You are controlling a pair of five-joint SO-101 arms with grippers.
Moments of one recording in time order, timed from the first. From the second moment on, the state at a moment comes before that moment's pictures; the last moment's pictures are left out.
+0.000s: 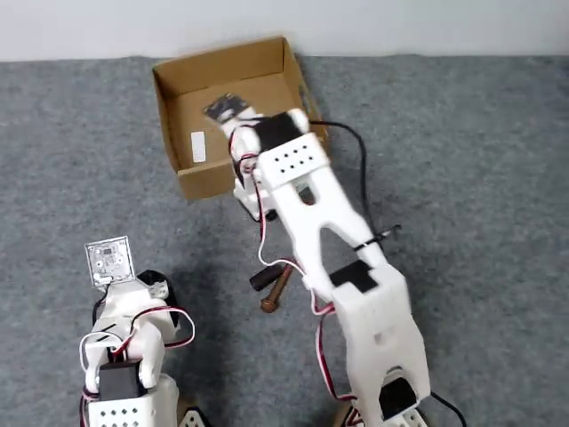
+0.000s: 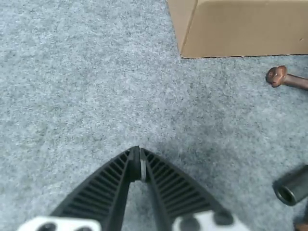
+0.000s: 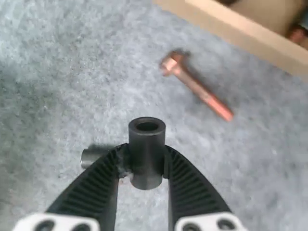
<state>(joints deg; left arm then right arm) -9.9 -102.9 96.9 62.3 15.3 -31.0 33.7 -44.0 100.4 8.9</state>
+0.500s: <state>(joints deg) -9.9 -102.9 96.9 62.5 15.3 -24.1 -11.7 -3.0 100.5 -18.0</state>
